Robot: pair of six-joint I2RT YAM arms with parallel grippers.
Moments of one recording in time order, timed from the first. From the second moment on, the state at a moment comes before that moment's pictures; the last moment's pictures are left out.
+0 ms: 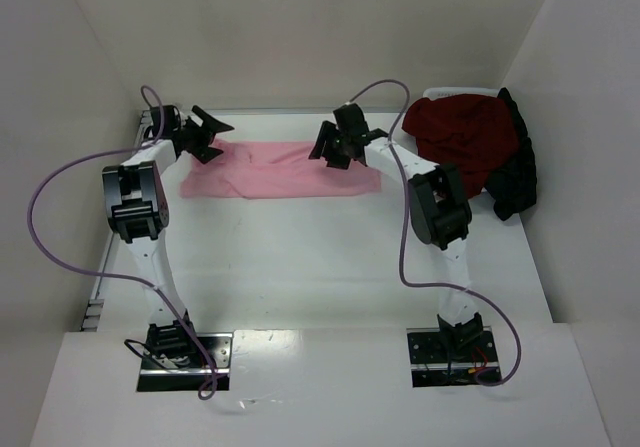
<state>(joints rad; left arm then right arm) 0.20 2.26 1.68 -0.08 0.60 -0.89 0.45 2.23 1.80 -0.32 -0.12 0.72</state>
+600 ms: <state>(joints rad) 0.06 1.75 1.43 -0.19 0.21 -1.01 0.21 2.11 1.84 -0.31 -0.28 0.24</state>
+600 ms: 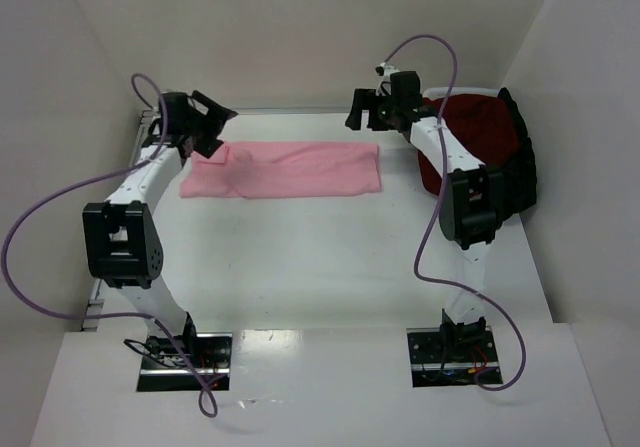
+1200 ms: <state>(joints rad) -0.20 1.91 1.41 -0.38 -0.23 -1.42 0.26 2.17 1.88 -0.39 -0.27 -0.31</state>
